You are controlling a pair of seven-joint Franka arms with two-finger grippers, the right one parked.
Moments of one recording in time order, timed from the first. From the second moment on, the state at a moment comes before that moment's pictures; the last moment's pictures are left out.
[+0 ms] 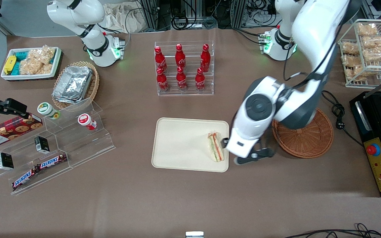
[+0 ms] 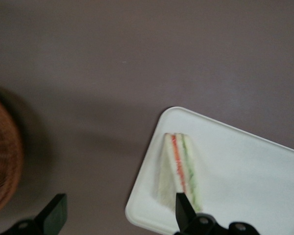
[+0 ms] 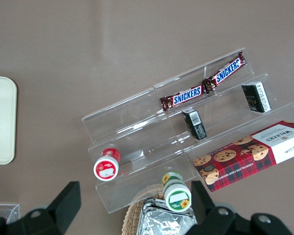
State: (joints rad) arm -0.15 0.55 -0.43 -1.34 0.29 1.87 -0.91
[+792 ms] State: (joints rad) arm -0.10 0.25 -0.25 -1.55 0.12 1.78 -0.68
